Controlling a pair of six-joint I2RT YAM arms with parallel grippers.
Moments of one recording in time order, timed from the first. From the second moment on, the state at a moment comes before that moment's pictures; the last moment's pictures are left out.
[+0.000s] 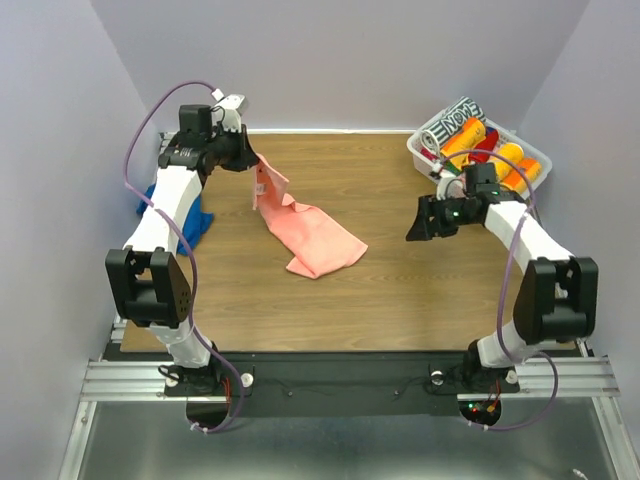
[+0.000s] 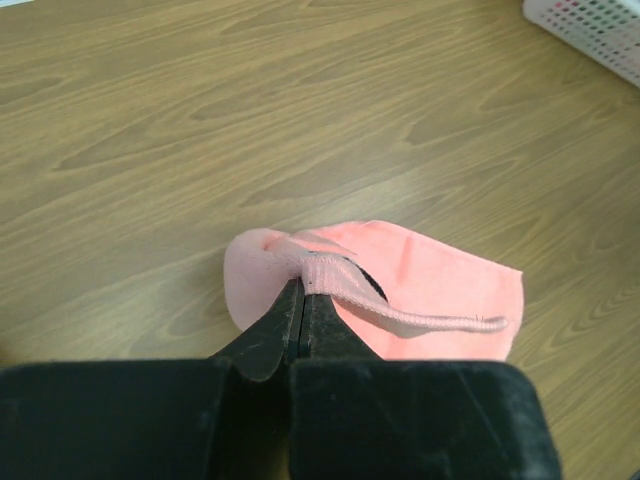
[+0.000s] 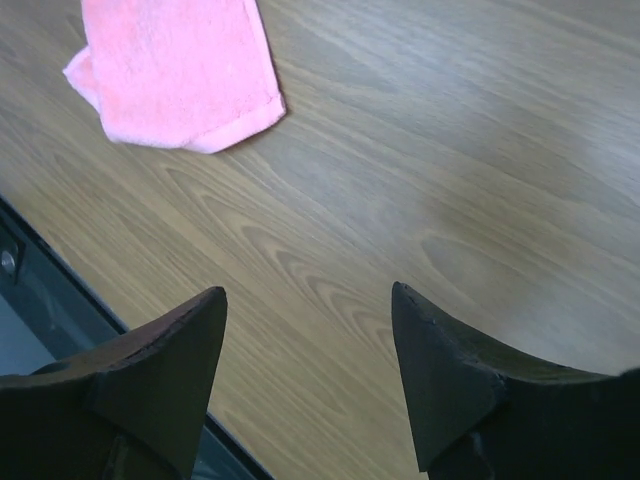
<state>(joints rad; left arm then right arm) -0.09 1.66 1.56 -0.48 0.48 -0.02 0.00 1.49 1.11 -0.66 -0.70 -0.13</state>
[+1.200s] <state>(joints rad) -0.55 2.10 2.10 -0.70 0.71 0.14 -0.07 1.48 1.47 -0.52 -0.64 0.02</state>
